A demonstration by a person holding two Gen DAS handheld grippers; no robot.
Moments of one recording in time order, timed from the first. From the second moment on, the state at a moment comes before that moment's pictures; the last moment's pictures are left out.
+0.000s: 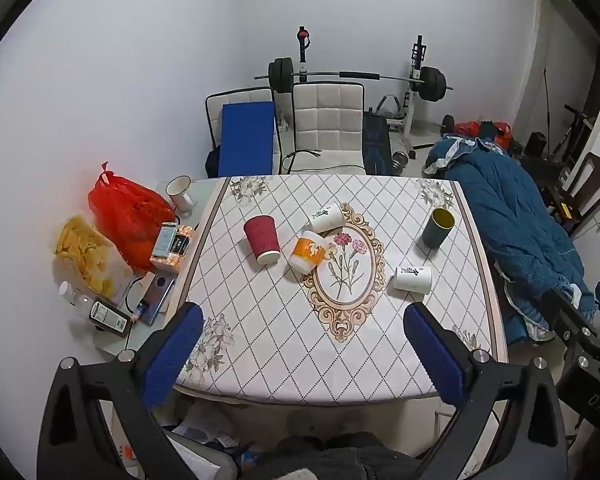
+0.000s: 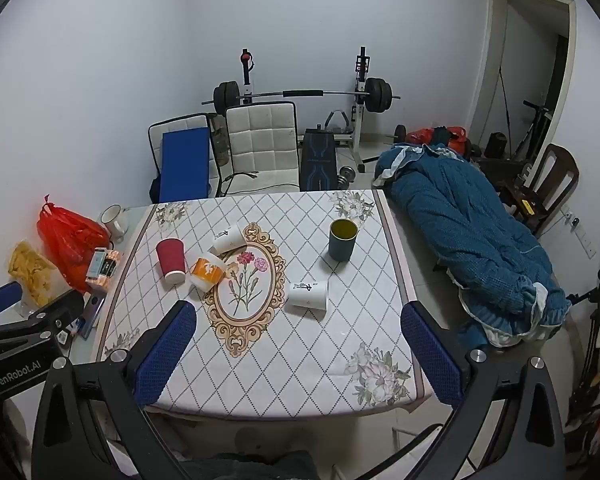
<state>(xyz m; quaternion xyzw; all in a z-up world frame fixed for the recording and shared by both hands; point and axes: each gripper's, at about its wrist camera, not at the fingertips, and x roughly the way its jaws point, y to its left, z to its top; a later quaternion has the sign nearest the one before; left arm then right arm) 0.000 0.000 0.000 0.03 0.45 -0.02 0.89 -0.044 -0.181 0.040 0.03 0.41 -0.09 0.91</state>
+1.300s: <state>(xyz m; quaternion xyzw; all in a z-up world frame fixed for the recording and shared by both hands) 0.007 -0.012 0.007 0.04 0.44 -0.02 0.90 -0.041 -0.179 0.044 0.03 0.41 -0.08 0.91</state>
